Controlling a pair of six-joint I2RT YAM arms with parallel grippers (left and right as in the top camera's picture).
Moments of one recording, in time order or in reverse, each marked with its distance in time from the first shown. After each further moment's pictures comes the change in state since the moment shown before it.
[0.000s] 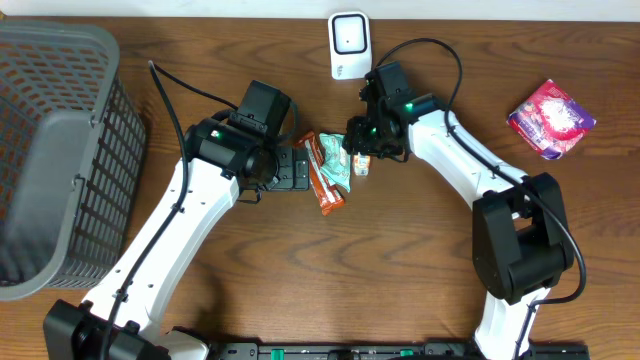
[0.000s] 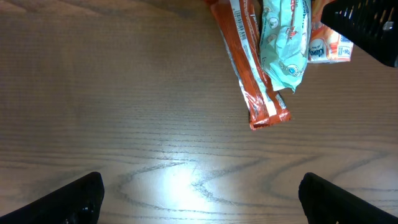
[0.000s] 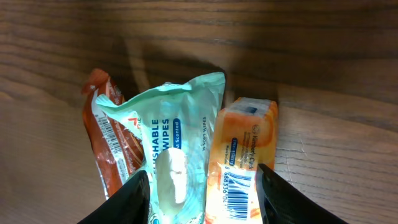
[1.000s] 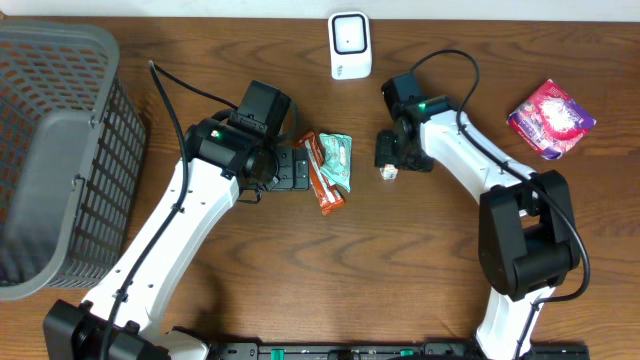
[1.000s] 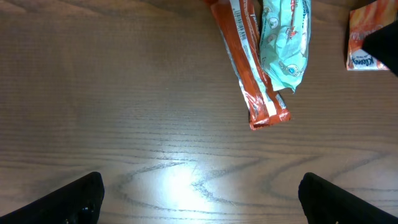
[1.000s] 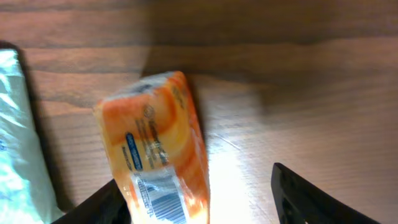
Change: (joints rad) left arm 0.000 0.000 0.000 0.000 0.000 0.000; right arm -0.063 0.000 -0.031 -0.195 0.260 0.031
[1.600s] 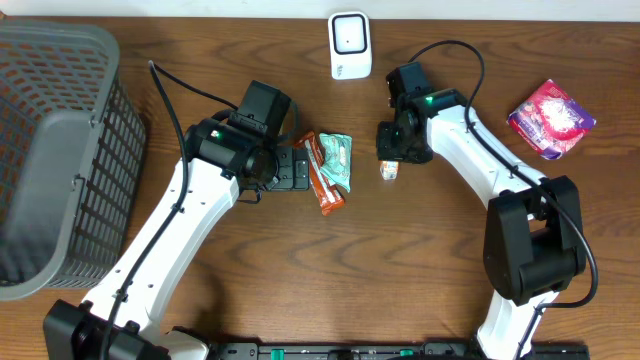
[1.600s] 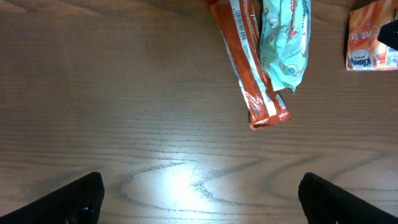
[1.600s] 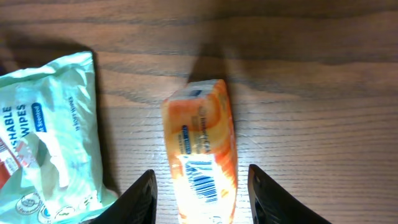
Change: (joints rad) left arm 0.000 0.000 0.000 0.000 0.000 0.000; right arm -0.011 -0.027 0.031 0.005 -0.103 -0.056
